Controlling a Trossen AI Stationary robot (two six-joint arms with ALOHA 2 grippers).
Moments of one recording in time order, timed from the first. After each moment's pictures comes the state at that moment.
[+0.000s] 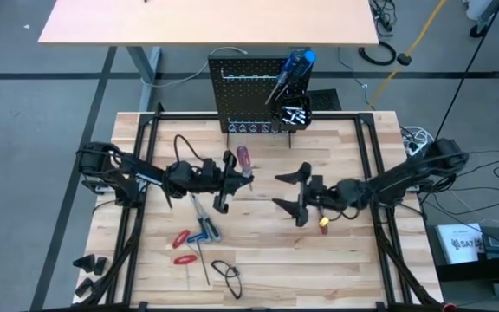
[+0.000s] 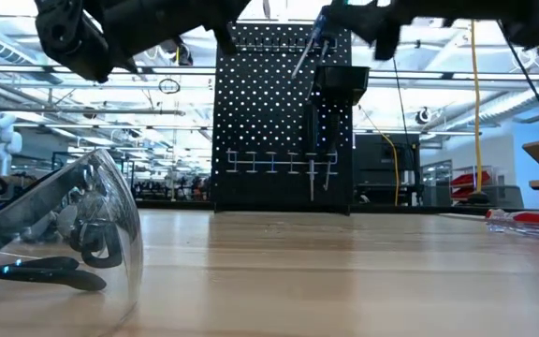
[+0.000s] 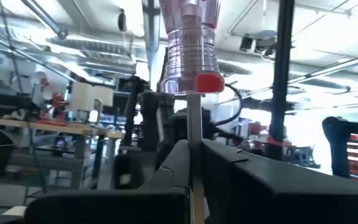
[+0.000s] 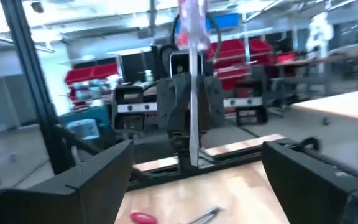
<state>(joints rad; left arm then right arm) -0.04 1.61 0.61 1.47 0.08 -0.12 0.29 1.38 0.54 1.07 0.44 0.14</state>
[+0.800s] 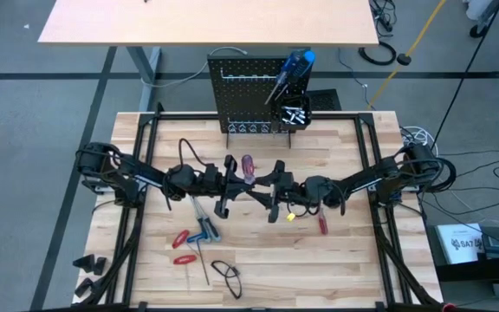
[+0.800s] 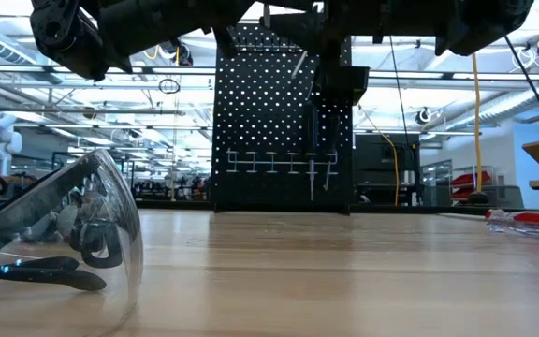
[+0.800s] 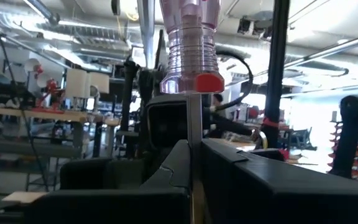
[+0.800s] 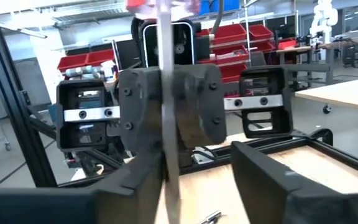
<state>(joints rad) -0.07 1.61 0.60 1.41 0.07 -0.09 0.18 1.65 0.77 1.04 0.34 0.17</state>
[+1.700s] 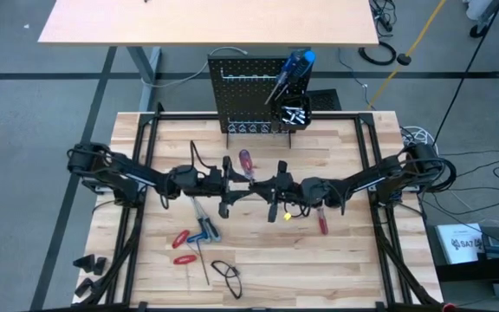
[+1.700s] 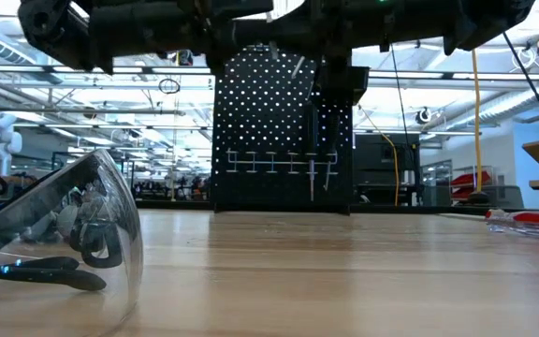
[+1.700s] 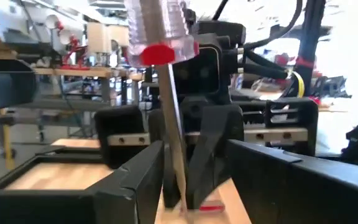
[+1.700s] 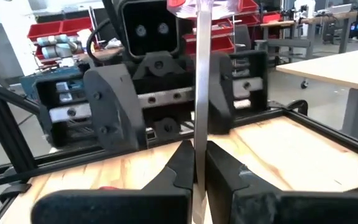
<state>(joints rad) -0.07 1.52 0.56 1.11 -0.01 -0.01 0.18 1.62 0.77 0.86 0.40 0.20</state>
